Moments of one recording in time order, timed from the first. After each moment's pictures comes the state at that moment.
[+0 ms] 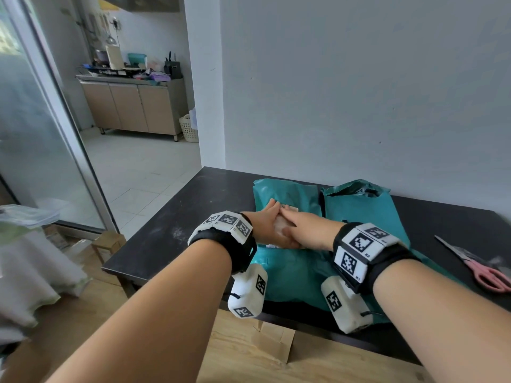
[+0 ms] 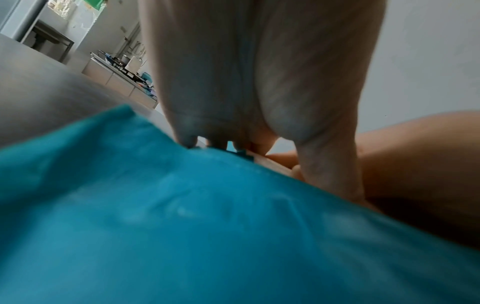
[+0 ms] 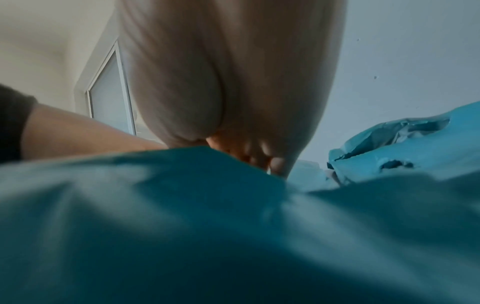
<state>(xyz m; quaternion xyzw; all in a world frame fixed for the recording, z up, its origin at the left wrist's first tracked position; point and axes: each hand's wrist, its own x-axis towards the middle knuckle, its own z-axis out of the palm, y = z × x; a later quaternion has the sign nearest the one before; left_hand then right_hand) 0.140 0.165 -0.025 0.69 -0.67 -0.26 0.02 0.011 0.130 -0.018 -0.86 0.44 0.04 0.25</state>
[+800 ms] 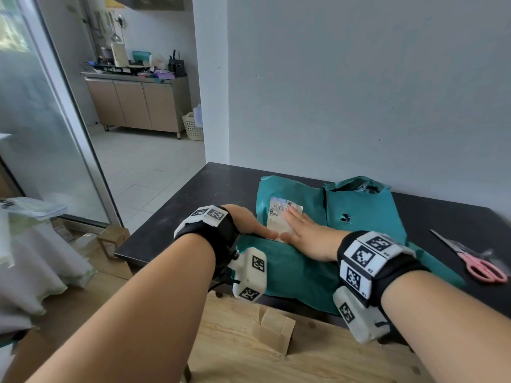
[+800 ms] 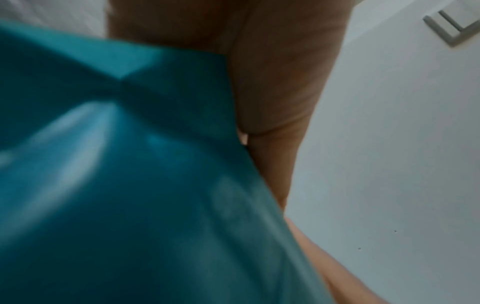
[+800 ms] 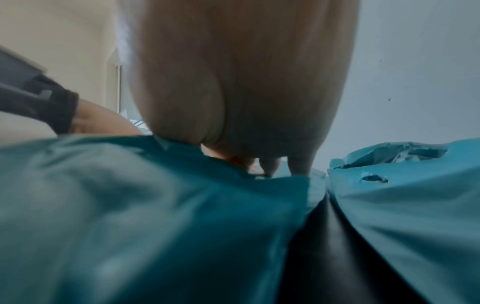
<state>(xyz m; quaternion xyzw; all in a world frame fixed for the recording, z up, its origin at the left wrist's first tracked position) 0.167 0.187 -0.020 0.77 -0.56 -0.31 -0.03 -0.006 0.161 -0.026 -0.88 0.43 0.11 0.19</state>
